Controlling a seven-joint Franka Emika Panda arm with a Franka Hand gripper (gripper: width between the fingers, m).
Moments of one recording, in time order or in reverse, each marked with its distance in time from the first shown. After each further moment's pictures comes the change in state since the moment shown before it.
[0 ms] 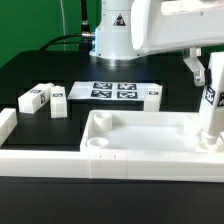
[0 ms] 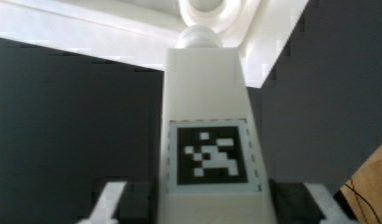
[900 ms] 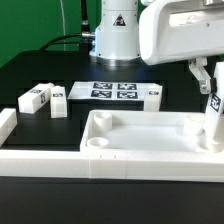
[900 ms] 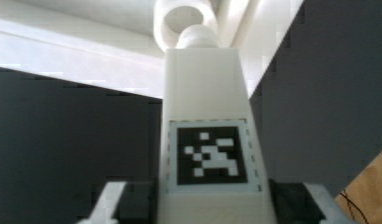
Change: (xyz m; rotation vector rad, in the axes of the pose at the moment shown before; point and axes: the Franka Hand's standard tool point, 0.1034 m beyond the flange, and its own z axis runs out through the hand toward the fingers) arm -0.011 -0.011 0.011 0.005 0.000 -0.025
